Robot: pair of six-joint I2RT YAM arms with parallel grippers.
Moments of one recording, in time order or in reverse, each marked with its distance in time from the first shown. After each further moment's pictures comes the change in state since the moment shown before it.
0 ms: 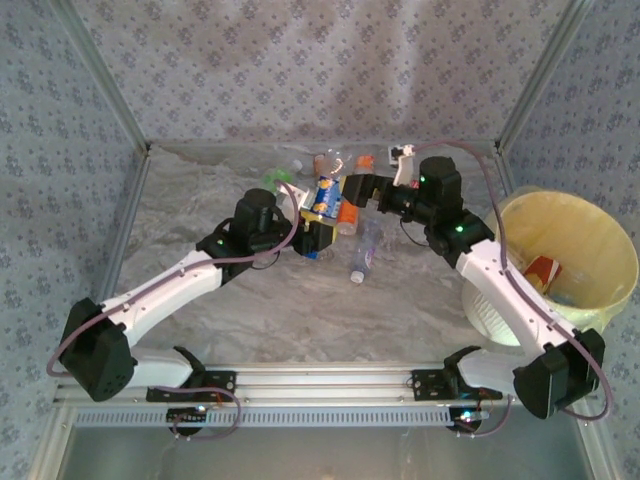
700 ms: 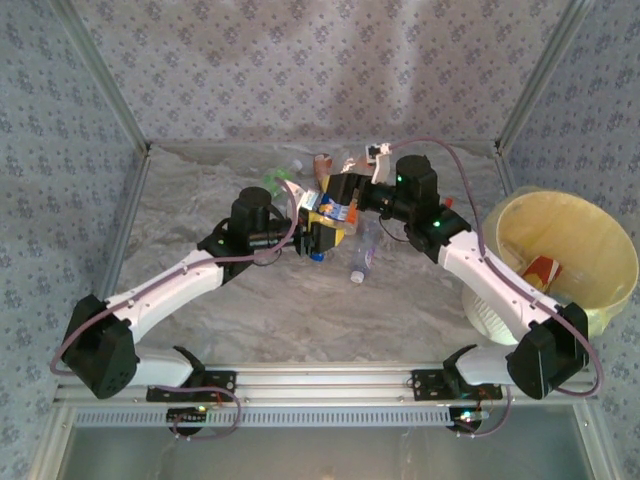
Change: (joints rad) left arm 0.019 0.017 -0.024 0.146 0.214 -0.065; right arm 0.085 0.097 0.023 0.116 0.029 0.063
